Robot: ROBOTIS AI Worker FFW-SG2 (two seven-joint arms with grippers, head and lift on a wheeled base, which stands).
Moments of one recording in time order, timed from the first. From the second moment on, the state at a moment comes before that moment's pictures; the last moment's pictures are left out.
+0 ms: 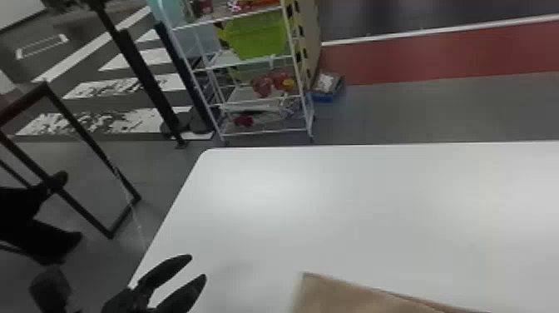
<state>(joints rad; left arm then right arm) 0.59 0.00 0.80 -2.07 0.45 0.54 -1.25 0.43 -0.29 0.02 -2.14 0.88 -0.63 1.36</state>
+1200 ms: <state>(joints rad) 0.59 0.00 0.81 -2.05 0.45 0.54 -1.26 0.39 -0.29 0.11 -2.11 0.92 -0.54 1.36</state>
